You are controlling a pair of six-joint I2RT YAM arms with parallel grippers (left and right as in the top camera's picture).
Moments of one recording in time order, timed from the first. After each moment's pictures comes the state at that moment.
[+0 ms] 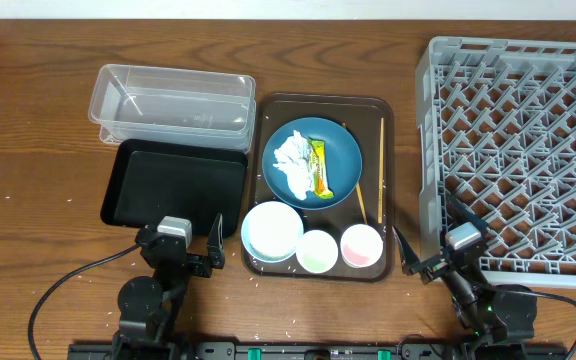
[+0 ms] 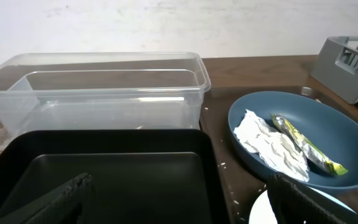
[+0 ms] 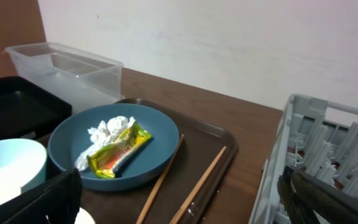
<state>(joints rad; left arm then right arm) -0.13 0.01 0.09 -0.26 0.08 -0.04 0.08 0.01 0.01 -0.04 -0.41 -0.08</state>
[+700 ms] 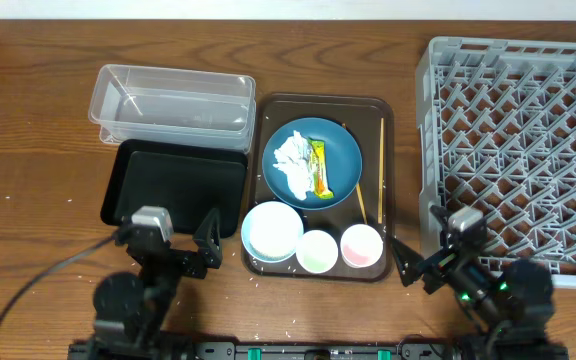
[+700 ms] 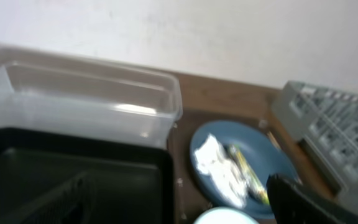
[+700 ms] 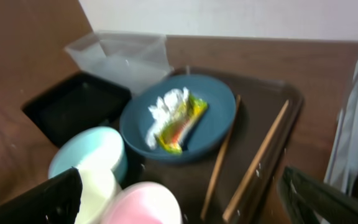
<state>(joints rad) -0.13 0.21 0.42 -0.47 0.15 -0.28 0.08 0.29 0.36 -0.40 -0.55 0.10</state>
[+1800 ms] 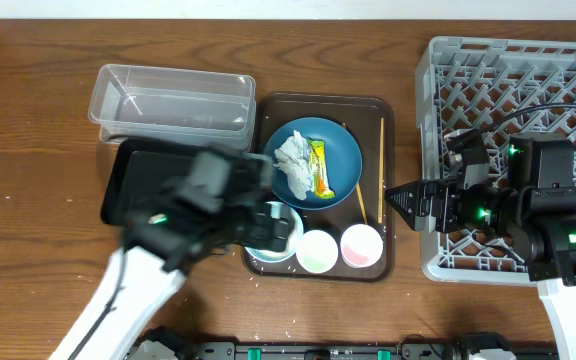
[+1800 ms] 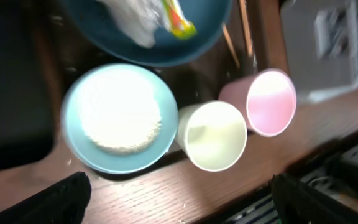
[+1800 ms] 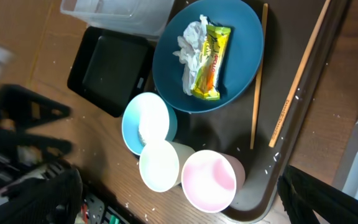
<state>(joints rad) -0.56 1.18 1.10 -1.03 0.25 -0.34 0.08 1.05 1.12 -1.03 -0.61 0.16</state>
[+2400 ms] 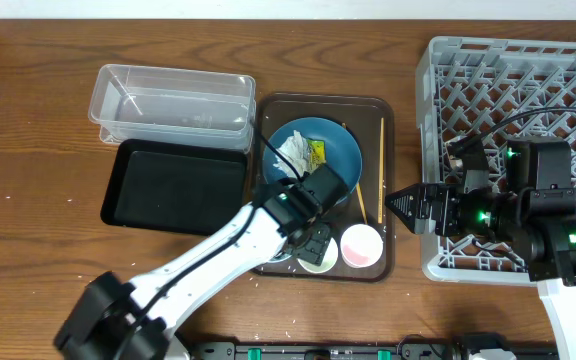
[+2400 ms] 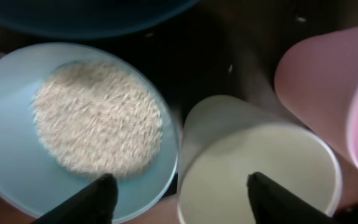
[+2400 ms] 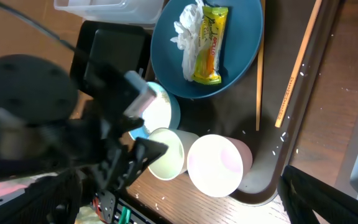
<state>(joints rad) -0.82 1.59 1.10 -0.94 0.03 -0.43 0.08 1.05 1.12 -1.08 -0.61 0.20</state>
